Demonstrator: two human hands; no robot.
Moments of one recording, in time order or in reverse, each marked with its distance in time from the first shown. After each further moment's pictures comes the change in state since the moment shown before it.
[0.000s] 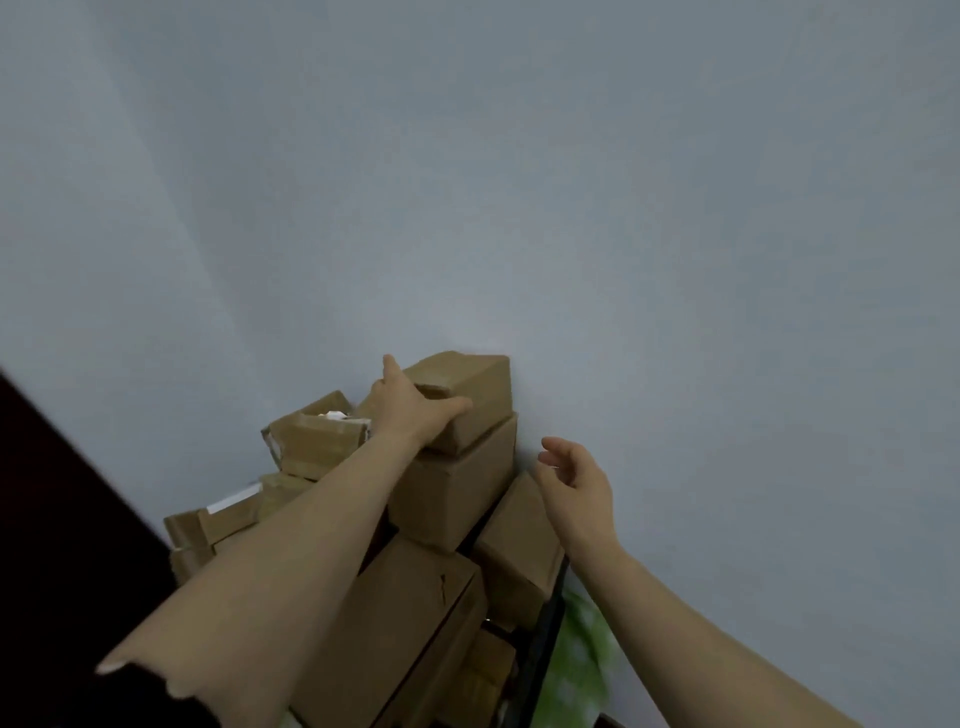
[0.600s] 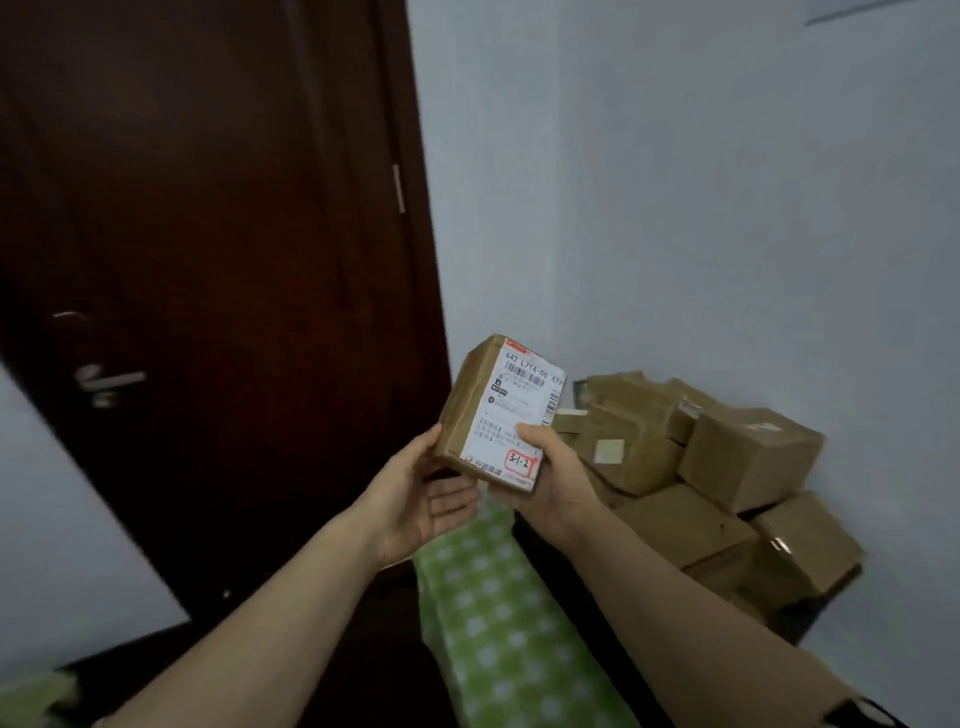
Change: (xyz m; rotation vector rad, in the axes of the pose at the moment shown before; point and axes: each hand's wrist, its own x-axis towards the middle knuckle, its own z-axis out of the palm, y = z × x) left_hand -0.304 -0.174 -0.276 -0.986 0.096 -0.462; right_hand -0.277 -0.106 0.179 0.648 -1.085 0.426
